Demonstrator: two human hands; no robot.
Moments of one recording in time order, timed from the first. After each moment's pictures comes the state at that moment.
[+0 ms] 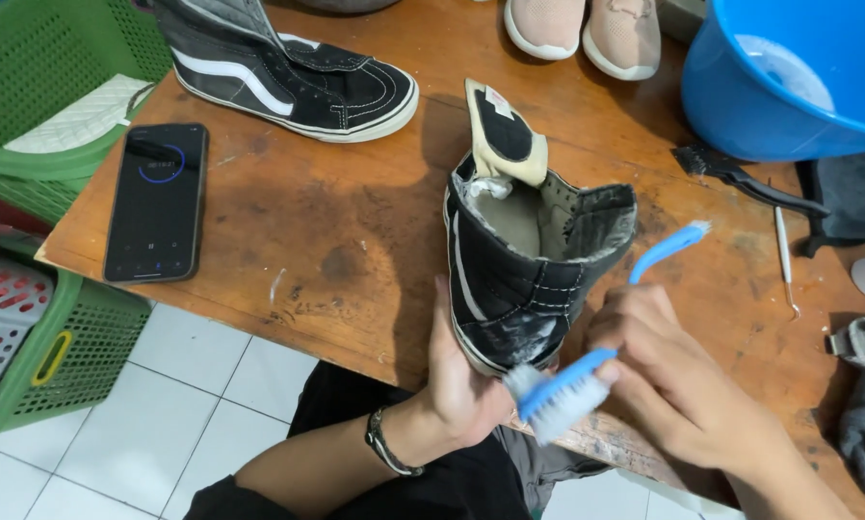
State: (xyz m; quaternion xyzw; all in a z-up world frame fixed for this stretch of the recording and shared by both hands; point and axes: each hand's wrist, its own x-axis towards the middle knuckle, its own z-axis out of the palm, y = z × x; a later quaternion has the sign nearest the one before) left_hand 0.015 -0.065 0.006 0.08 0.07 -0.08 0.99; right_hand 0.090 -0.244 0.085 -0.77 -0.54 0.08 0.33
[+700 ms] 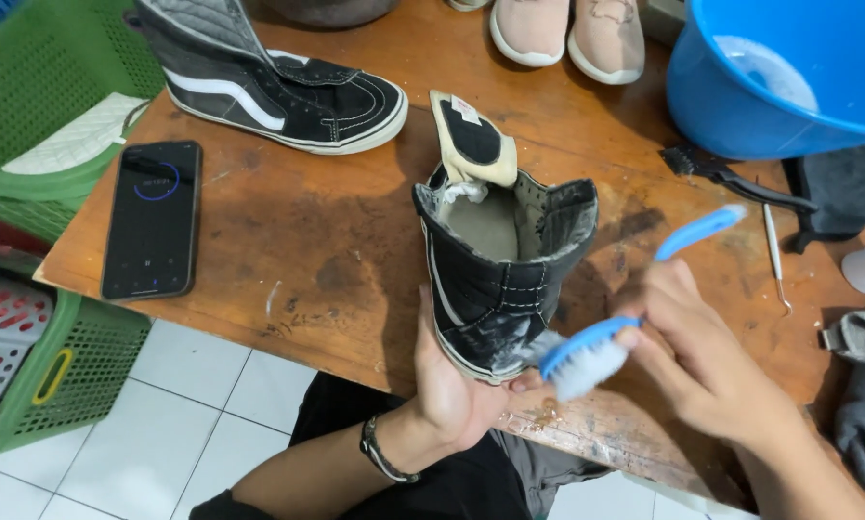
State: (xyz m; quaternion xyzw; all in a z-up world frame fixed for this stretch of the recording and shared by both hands) left_hand 0.012 -0.061 -0.001 0.16 0.09 -0.07 0.98; right_hand 0.111 -0.264 0.072 -0.82 -0.48 0.04 0.32
